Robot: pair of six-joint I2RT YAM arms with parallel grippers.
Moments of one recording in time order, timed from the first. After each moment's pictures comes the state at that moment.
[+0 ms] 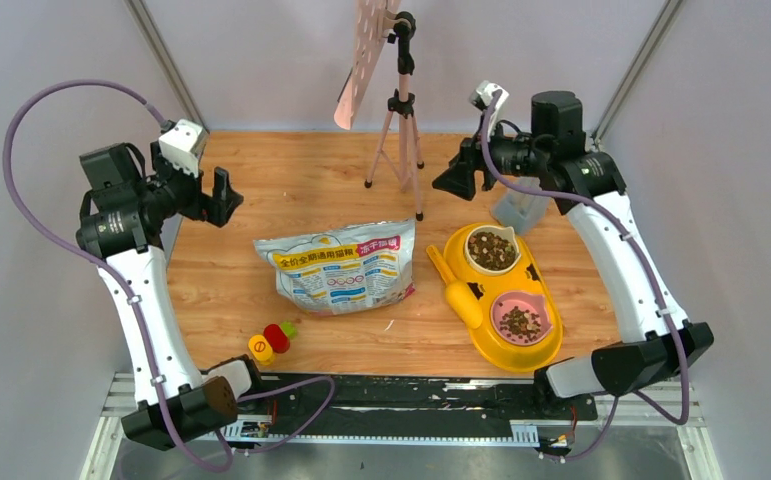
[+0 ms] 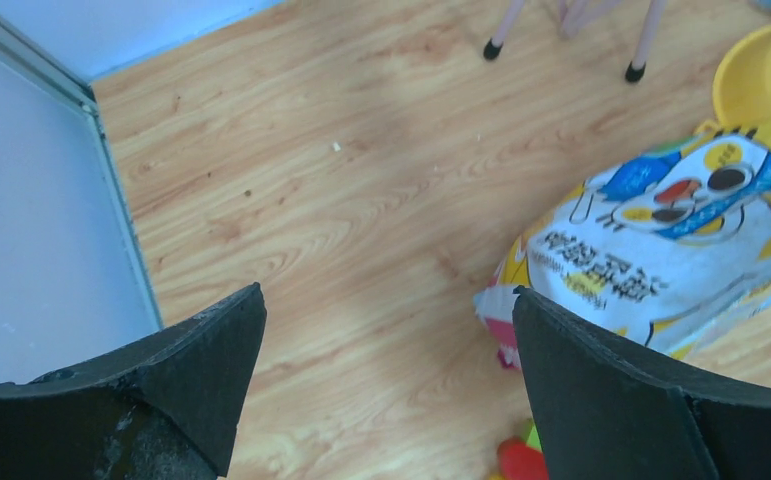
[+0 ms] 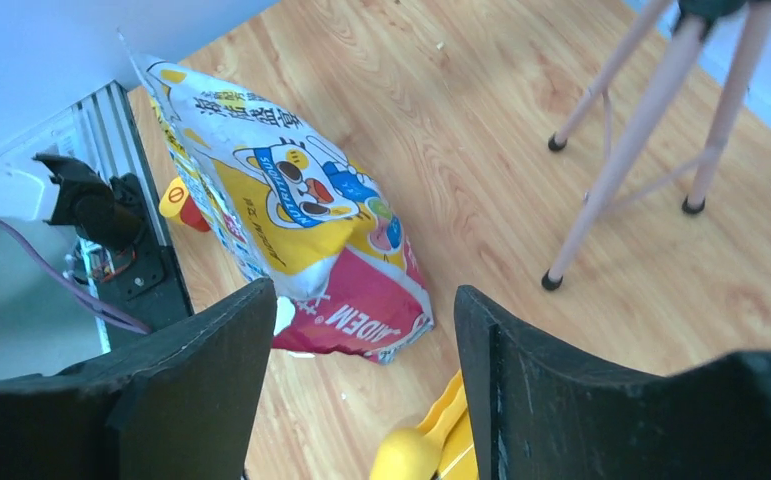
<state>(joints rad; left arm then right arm) 0.40 1.13 1.55 -1.06 0.72 0.55 0.35 1.45 1.73 -0.72 -0.77 -0.14</state>
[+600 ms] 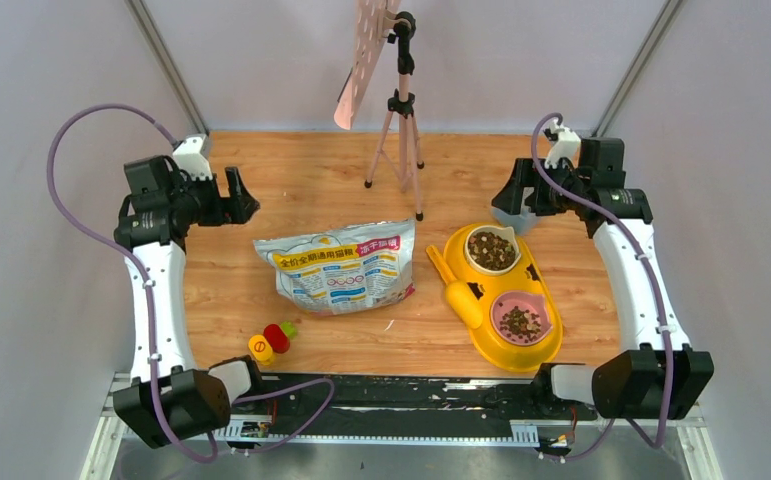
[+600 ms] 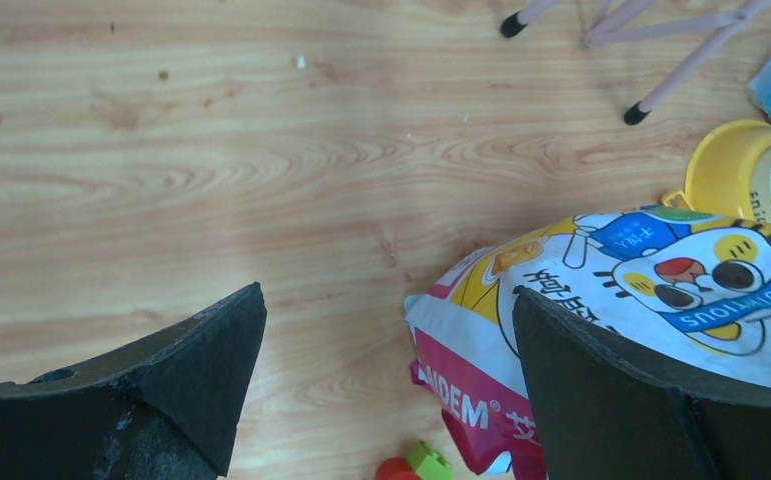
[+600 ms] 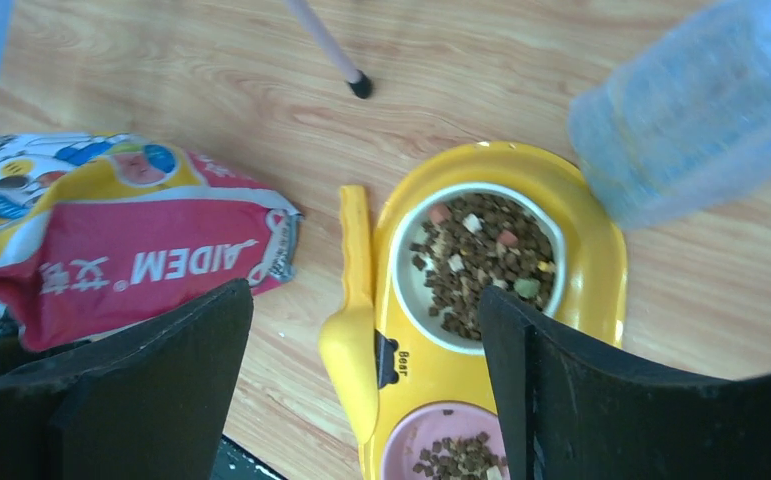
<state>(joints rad) 0.29 1.13 1.27 -0.78 0.54 0.10 -0.01 1.28 1.33 -0.73 -0.56 0.06</state>
